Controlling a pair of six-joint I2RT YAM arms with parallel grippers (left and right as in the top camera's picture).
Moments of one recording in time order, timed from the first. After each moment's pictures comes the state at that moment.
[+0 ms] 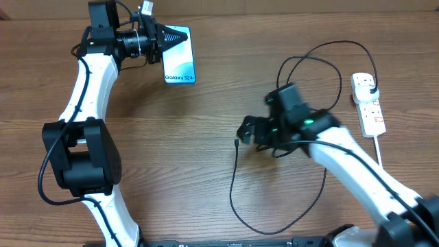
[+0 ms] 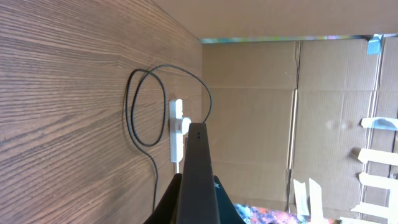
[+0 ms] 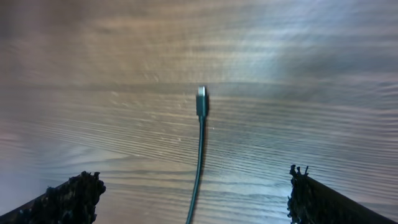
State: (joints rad) left arm 0.05 2.08 1.75 -0.40 1.20 -0.78; right arm 0.50 1.52 1.05 -0.73 -0.23 0.61
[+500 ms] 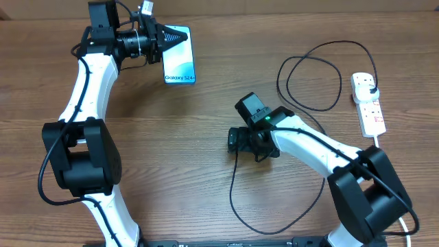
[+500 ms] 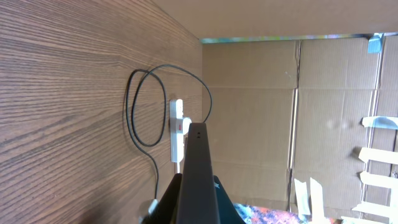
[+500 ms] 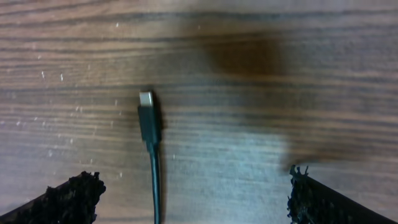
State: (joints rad) left arm 0.05 2.08 1.75 -0.40 1.20 -0.78; right arm 0.59 1.80 1.11 -0.71 -0.11 0.66
